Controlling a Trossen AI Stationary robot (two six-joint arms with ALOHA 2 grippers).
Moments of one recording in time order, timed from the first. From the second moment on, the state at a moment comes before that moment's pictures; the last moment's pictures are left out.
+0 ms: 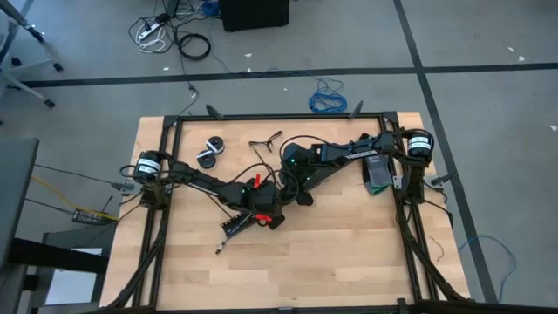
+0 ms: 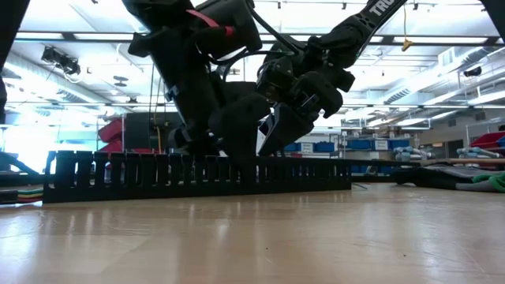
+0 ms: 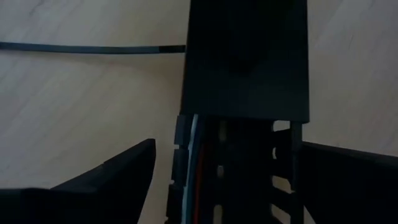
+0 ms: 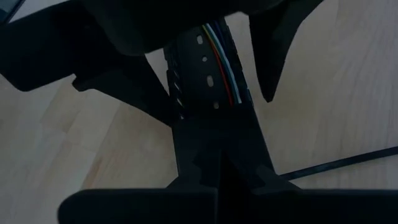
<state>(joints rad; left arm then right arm) -0.16 1.89 1.12 -0.34 -0.36 -0.71 -0.18 1.88 1.14 -0.21 -0.48 -0.31</state>
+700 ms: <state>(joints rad) -0.15 1.89 1.12 -0.34 -0.33 -0.70 -0.17 1.90 1.14 -0.15 -0.51 -0.30</state>
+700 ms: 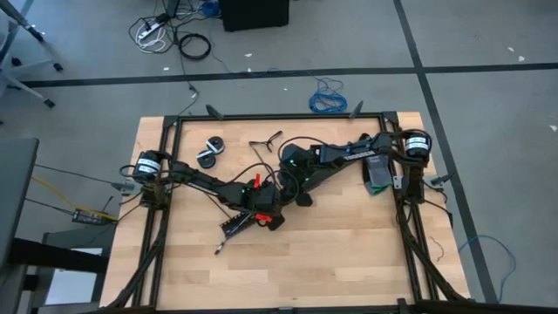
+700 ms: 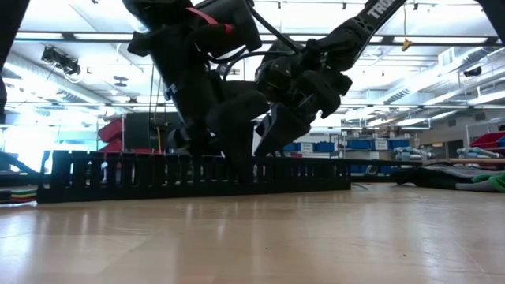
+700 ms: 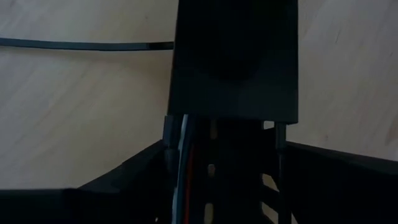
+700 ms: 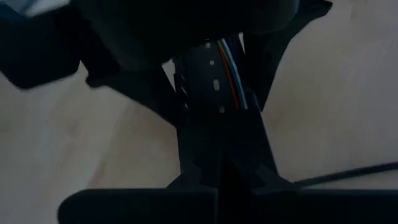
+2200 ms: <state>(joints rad) -0.15 1.88 1.12 -0.37 -0.31 -0.72 -0.20 1.91 1.16 -0.12 -0.56 -0.29</state>
